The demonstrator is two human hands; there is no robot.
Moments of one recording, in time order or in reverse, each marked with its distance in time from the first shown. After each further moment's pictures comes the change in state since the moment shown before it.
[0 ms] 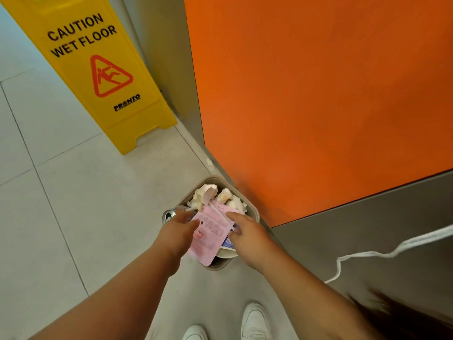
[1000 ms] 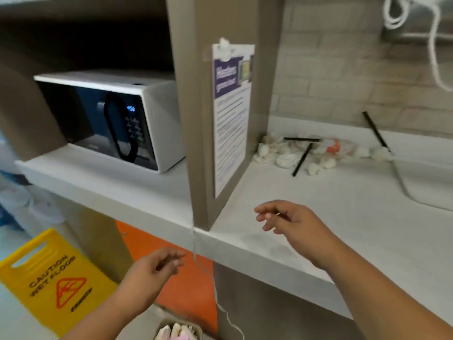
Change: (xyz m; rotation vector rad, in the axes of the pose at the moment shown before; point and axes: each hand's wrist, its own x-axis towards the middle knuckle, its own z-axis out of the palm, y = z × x) left_hand -0.403 0.301 -0.080 0.431 -0.259 0.900; right_hand -0.509 -0.220 -0.291 0.268 0.773 -0.406
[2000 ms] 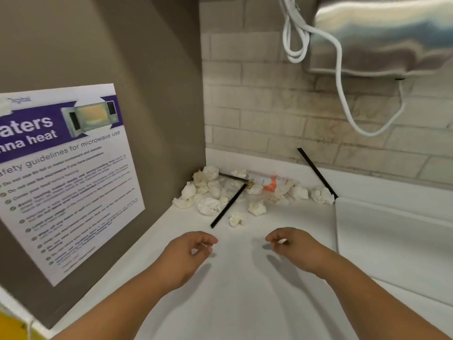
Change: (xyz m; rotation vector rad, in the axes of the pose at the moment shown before) left_hand 0.179 0.222 0.223 0.127 -0.089 0.208; right_hand 0.130 0.157 -0.275 -0.346 -0.077 0.202
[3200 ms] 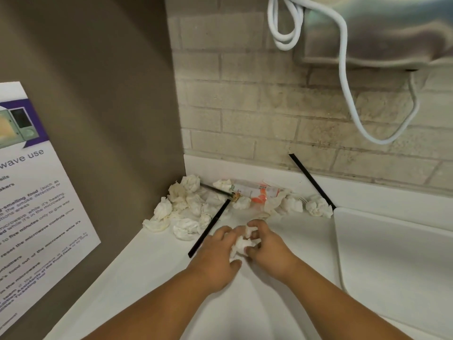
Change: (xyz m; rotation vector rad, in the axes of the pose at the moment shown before) left_hand 0.132 0.014 0.084 0.373 -0.081 0.233; right_hand 0.098 0.009 0.016 0.183 0.099 -0.079
